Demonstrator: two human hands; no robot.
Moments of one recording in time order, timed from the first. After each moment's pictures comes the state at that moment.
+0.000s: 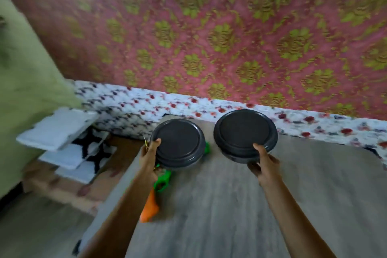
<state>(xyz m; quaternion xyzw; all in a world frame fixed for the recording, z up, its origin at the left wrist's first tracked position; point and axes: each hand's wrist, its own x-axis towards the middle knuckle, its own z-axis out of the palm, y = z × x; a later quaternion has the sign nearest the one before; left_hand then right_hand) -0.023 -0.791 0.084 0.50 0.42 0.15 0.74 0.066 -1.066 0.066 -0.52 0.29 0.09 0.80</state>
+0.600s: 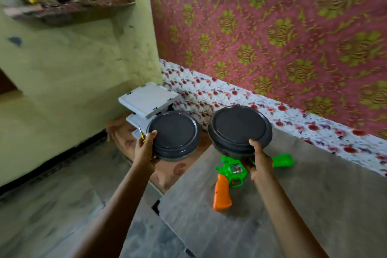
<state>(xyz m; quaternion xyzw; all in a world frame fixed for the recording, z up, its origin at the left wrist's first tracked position) -0.183 -0.603 0.097 0.40 0.47 0.32 0.72 -0.016 -0.815 0.089 -0.56 0.18 0.23 0.78</state>
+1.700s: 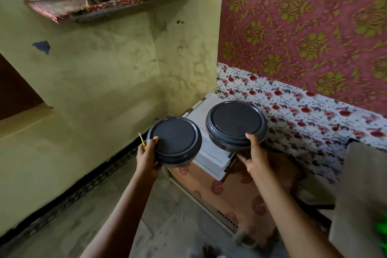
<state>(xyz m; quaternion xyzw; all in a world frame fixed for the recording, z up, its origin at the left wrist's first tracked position) -0.269 -0.169 0.071 0.38 0.49 0.31 0.72 -0.087 -0.358 0.076 -0.52 0.20 0.28 0.78</state>
